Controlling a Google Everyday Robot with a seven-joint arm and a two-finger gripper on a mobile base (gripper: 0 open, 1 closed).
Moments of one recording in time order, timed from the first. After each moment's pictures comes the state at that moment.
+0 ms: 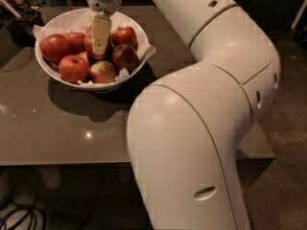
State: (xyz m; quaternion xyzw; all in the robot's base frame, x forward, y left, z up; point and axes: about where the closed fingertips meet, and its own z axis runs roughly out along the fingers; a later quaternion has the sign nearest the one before) arm 0.665 0.133 0.956 -0.73 0.66 0.06 0.16
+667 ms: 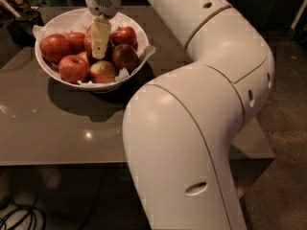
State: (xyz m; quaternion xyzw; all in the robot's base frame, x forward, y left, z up) arm 0.667 0.135 0.944 -0.73 0.66 0.06 0.15
